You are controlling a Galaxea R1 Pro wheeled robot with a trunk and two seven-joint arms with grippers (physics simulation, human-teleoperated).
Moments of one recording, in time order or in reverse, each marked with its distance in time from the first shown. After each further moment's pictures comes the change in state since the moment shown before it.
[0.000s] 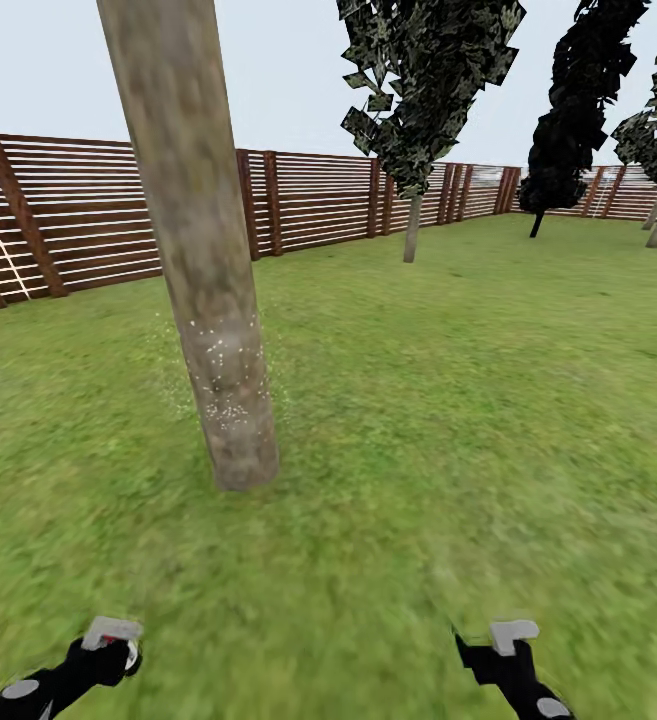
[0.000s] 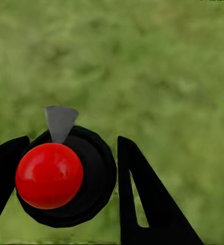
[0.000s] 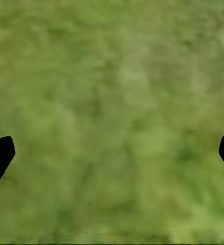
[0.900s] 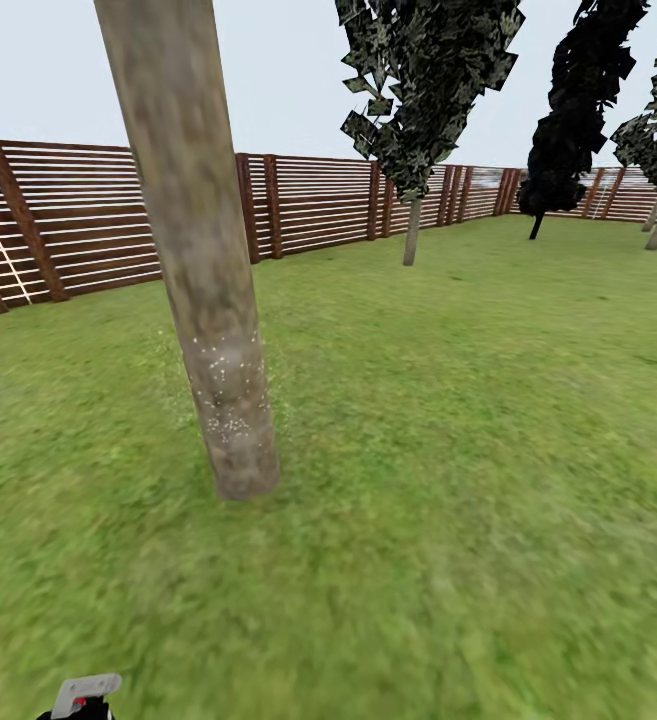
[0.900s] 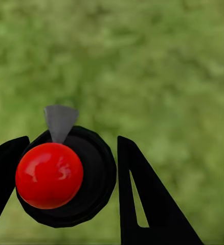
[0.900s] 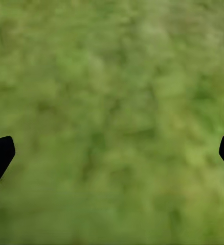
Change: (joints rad) left arm 0.090 -0.001 0.001 0.123 0.181 -0.076 0.160; right arm 0.231 0.034 0.006 0.098 -0.011 -0.316 -0.009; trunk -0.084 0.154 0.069
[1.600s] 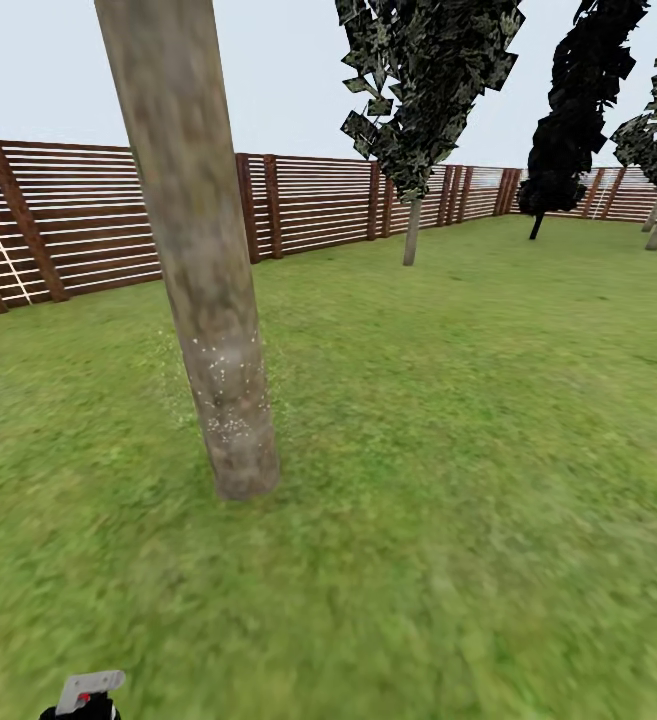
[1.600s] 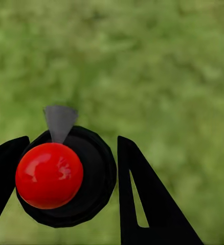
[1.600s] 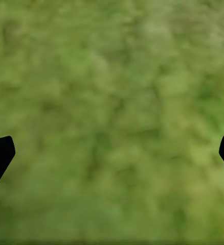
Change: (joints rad) left arm 0.000 -0.009 -0.002 -0.016 -0.003 -0.001 -0.001; right arm 0.002 0.009 0.000 0.001 0.000 -0.001 0.000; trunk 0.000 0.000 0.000
